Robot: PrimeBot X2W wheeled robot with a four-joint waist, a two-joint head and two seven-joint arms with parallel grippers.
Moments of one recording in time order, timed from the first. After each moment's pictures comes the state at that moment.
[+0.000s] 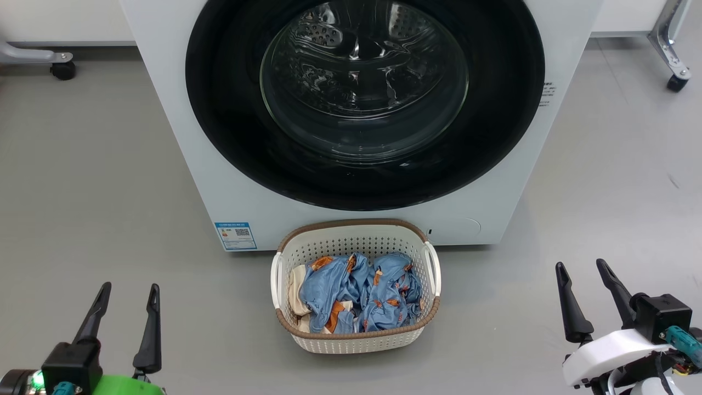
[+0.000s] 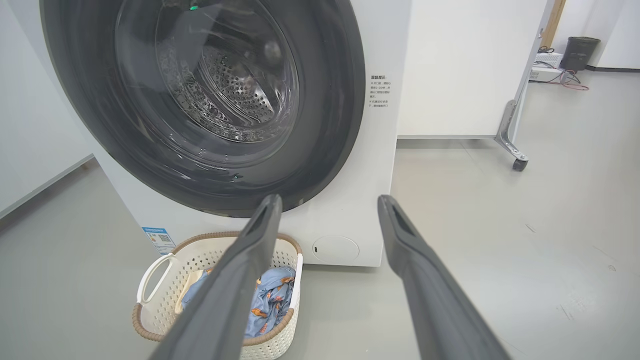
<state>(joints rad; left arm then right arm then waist) 0.13 0.21 -0.07 0.04 -0.30 -0.07 -0.23 0.03 -0.23 0.20 0.21 0.37 0.06 -0.22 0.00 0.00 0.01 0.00</state>
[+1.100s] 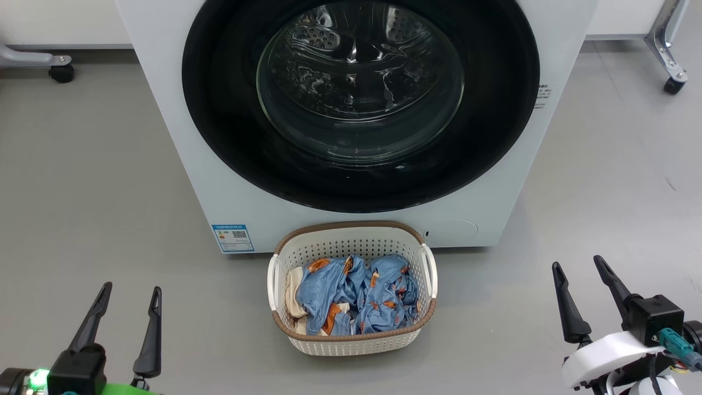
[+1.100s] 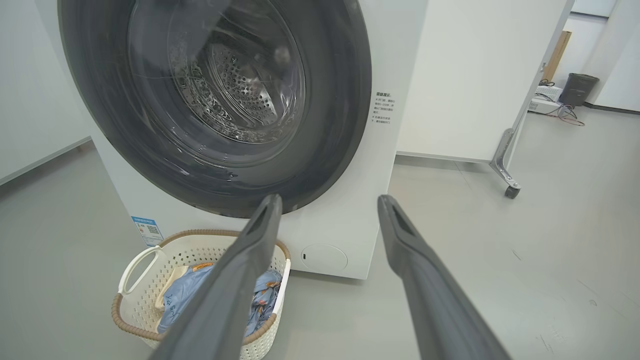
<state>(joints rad) 0.17 0.19 -0.03 0.01 -0.17 -0.08 -0.25 0.03 -0.22 0.18 0.21 0.24 0.10 -0.25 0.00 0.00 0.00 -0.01</state>
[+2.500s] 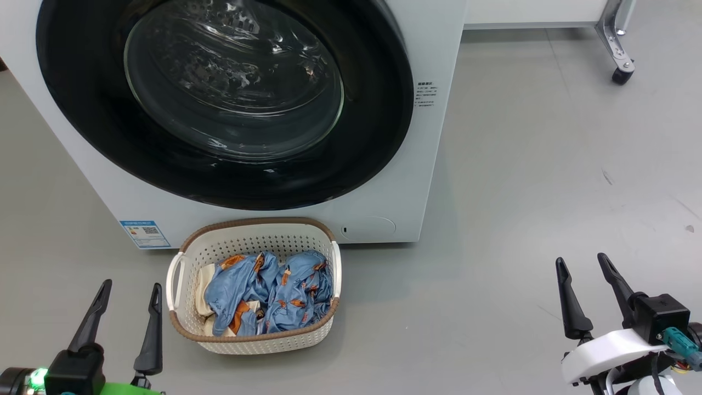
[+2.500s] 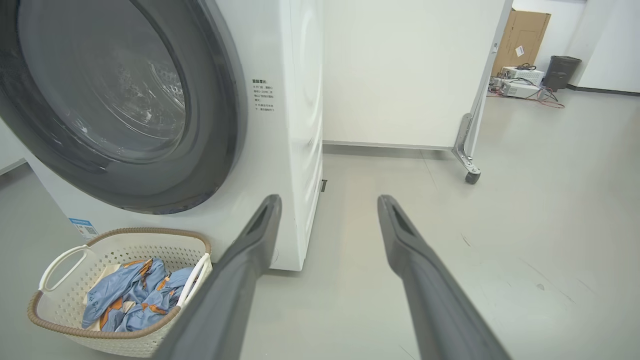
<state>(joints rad) 0.17 0.15 0.01 -0.01 -0.15 -0.11 -0.25 0.03 -0.17 0.12 0.21 0.22 0.11 -0.25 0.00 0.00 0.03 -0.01</state>
